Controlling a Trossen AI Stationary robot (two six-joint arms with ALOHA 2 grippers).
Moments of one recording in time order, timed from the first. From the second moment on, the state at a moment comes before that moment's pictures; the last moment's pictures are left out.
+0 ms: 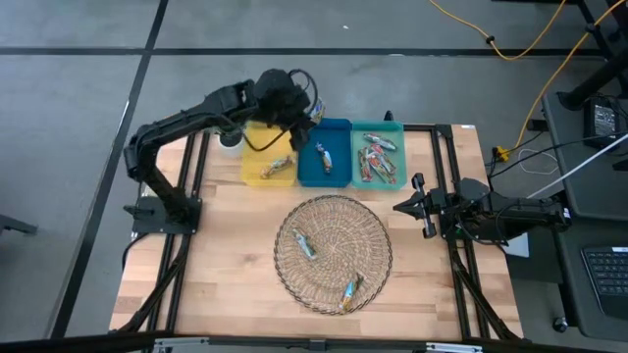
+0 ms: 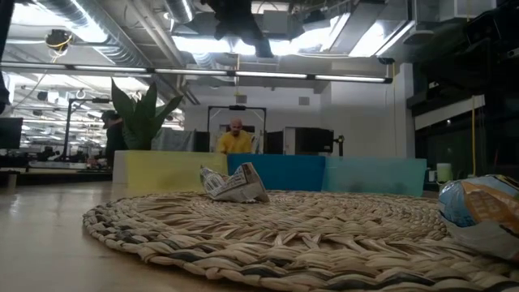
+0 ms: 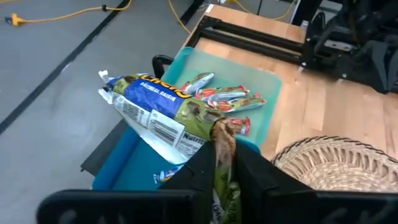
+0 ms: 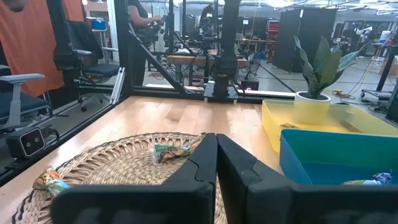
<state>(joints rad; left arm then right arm) 0.44 1.62 1.77 -0.80 0.05 0.00 -0.06 0.04 0.01 0.05 -0.18 -0.03</state>
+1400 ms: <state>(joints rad) 0.57 2.00 1.84 -0.86 0.14 0.20 -0.06 0.04 0.01 0.05 -0.18 -0.03</state>
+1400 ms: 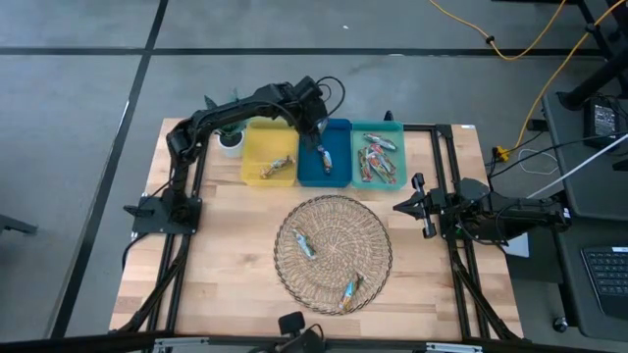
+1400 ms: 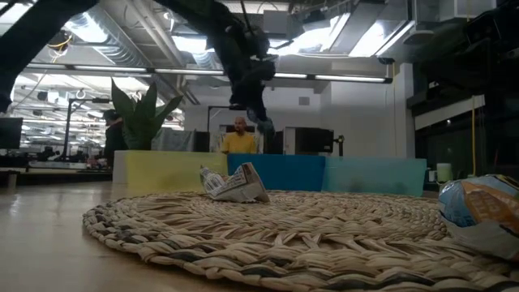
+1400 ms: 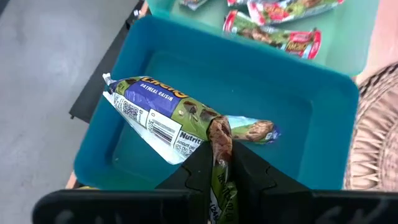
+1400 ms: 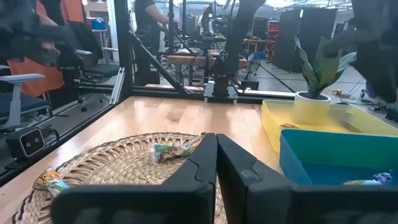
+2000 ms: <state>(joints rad) 0.59 2.15 1.84 -0.86 0.07 0.18 -0.06 0.04 0.01 0.05 -0.18 -0.03</state>
